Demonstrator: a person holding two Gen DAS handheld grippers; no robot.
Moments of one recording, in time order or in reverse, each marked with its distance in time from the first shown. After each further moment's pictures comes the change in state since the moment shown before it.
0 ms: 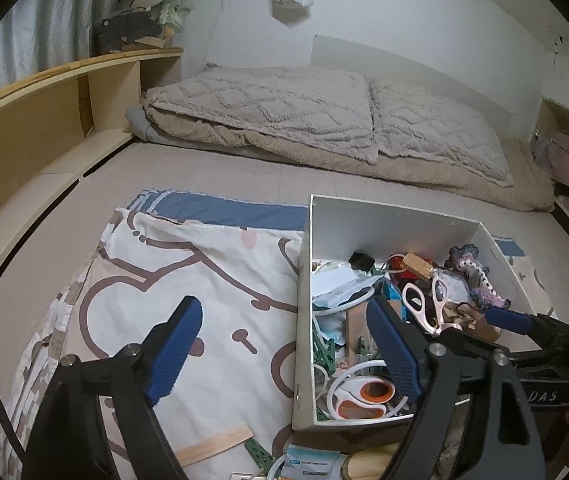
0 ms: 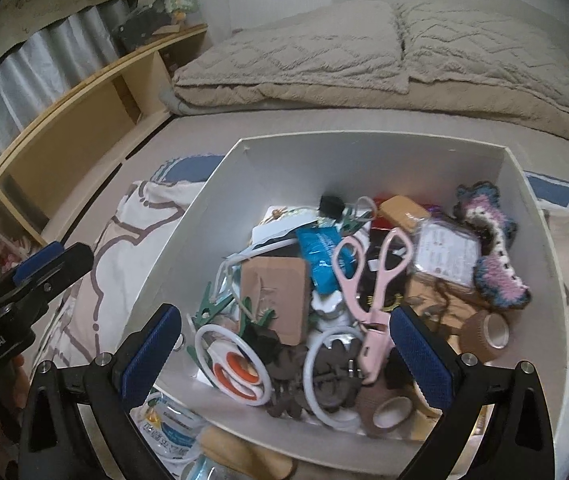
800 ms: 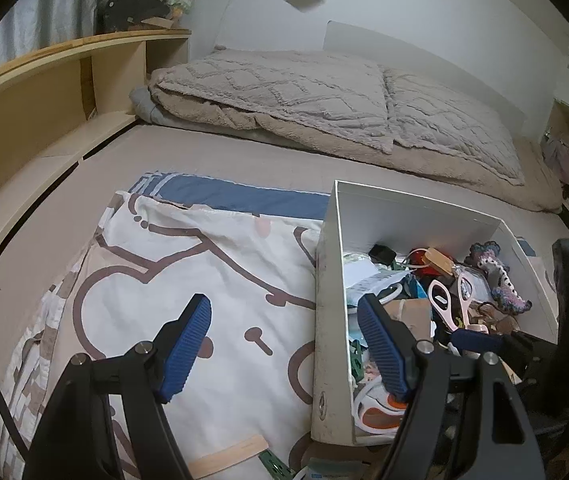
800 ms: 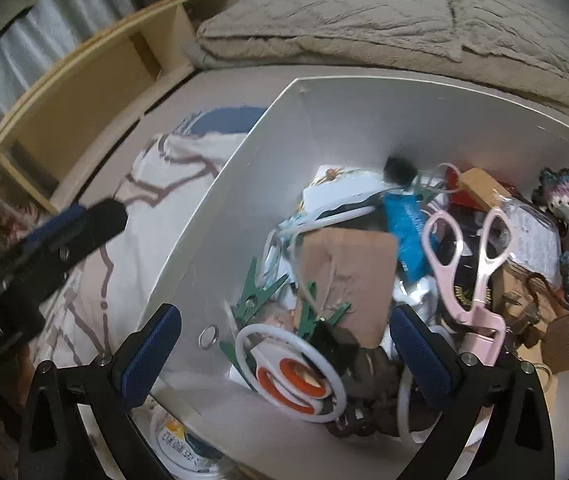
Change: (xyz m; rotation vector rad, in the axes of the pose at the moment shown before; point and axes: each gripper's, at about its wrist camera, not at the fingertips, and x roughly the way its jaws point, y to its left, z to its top) left arm 0.031 0.020 -0.002 -0.026 0.048 0.009; right arm 0.055 0.037 -0.005 -0.032 0.146 0.076
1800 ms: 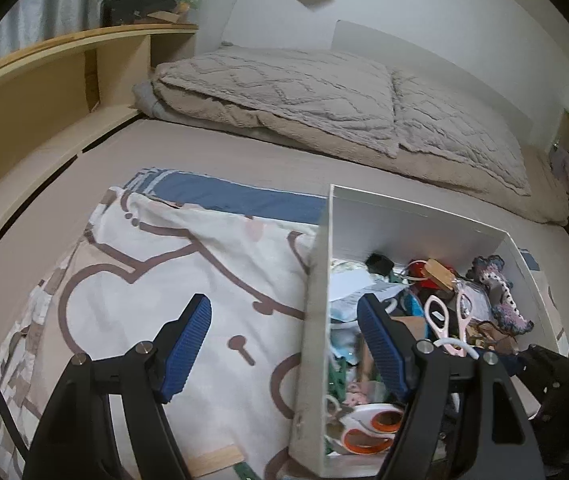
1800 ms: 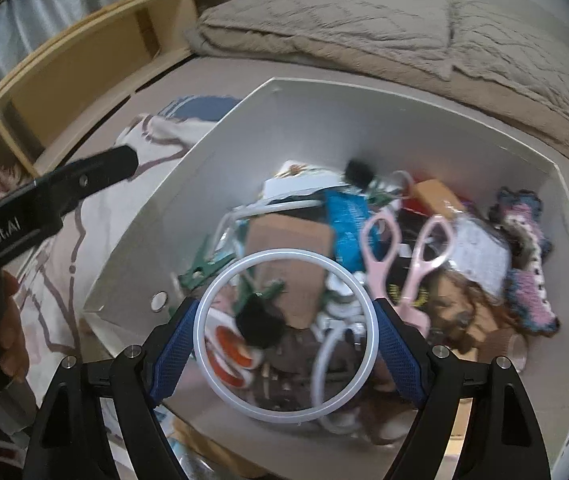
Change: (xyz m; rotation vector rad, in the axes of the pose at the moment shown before) left arm 0.015 -0.011 0.007 -0.040 0.002 0.023; right arm -0.008 -0.008 -0.007 -0.159 0.038 -0.098
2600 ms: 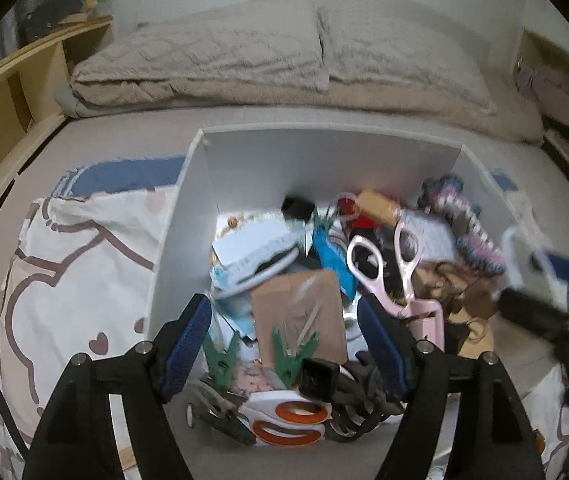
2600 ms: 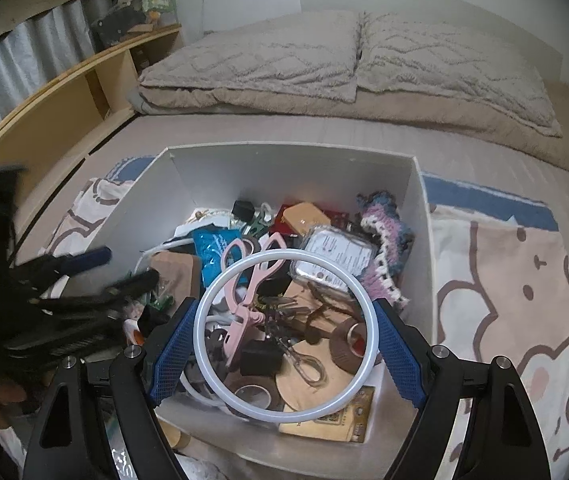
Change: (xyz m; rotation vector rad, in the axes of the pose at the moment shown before) left arm 0.033 -0.096 -0.019 0.197 0.147 -0.082; right arm -0.063 -0.095 -0.020 0.154 -0.139 -0.113
